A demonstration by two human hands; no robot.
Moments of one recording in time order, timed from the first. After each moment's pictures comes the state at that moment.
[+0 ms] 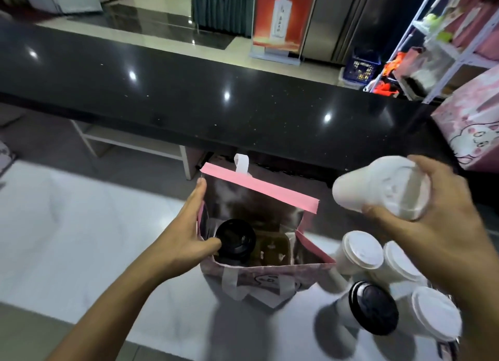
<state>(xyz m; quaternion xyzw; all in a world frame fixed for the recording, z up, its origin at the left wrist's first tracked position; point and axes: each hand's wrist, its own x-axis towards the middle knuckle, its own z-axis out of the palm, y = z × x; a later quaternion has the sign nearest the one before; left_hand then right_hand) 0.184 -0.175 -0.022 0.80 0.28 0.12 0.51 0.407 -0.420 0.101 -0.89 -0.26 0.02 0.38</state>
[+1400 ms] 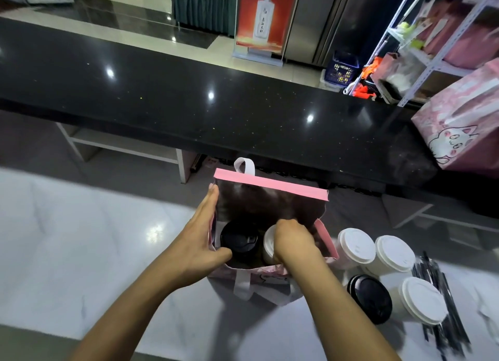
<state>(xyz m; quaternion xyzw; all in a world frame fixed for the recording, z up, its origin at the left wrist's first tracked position) 0.182 -0.172 -0.025 0.83 0.23 0.09 0.51 0.364 -0.280 -0.028 -0.92 -0.29 0.25 -0.08</state>
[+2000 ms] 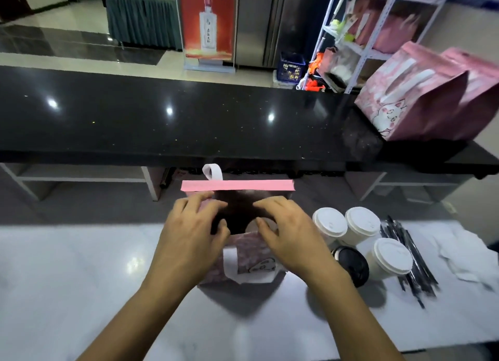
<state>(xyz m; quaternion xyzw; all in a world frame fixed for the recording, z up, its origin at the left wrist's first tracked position) 0.204 -0.190 0.003 0.94 0.19 0.21 0.18 0.334 -0.349 0.007 -0.87 -0.43 0.01 0.25</state>
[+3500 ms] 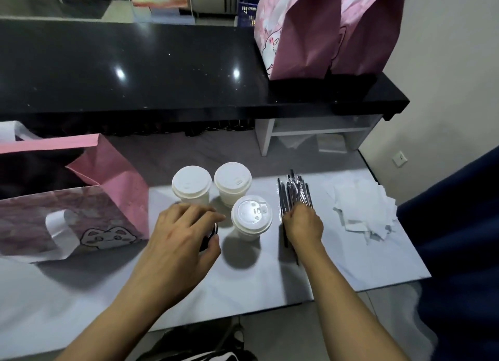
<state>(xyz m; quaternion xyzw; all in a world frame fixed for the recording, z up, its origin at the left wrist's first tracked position) 0.351 -0.478 -0.043 0.98 0.08 0.09 0.16 0.566 -0.659 -0.176 -0.98 -0.05 0.10 0.13</state>
